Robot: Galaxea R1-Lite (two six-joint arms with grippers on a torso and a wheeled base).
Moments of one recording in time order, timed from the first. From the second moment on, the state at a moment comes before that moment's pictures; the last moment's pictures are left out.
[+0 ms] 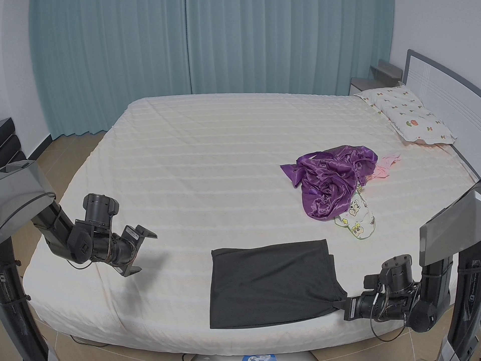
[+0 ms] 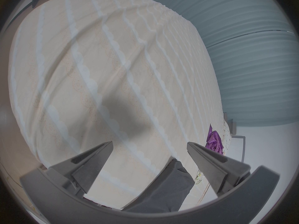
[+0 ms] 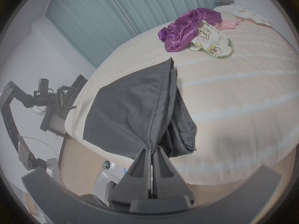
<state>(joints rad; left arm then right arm) -0.08 2.10 -0.77 -0.48 -0.23 -1.14 0.37 2.28 -0.07 -1.45 0.20 0.38</state>
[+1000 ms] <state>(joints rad) -0.08 2.10 -0.77 -0.48 -0.22 -1.14 0.23 2.26 -0.18 -1.53 0.28 0.38</state>
